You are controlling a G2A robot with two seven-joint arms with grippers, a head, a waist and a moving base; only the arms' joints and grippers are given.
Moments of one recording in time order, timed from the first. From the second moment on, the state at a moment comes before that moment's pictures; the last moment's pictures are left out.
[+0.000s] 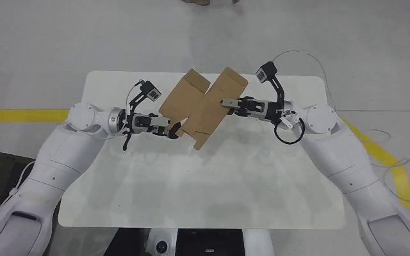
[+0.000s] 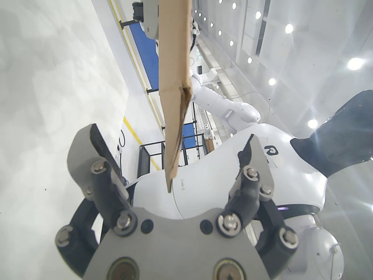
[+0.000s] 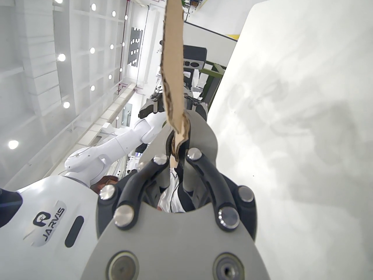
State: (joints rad) left arm 0.68 -0.89 -0.86 -1.20 -0.92 -0.42 -1.40; right arm -0.68 -1.05 0.87 -1.33 0.56 -0.36 0.90
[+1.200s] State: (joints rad) left arm 0.72 -0.95 -1.04 -1.16 -0.92 -0.39 -1.43; right arm -0.83 -1.05 0.97 -1.53 0.28 -0.24 0.72
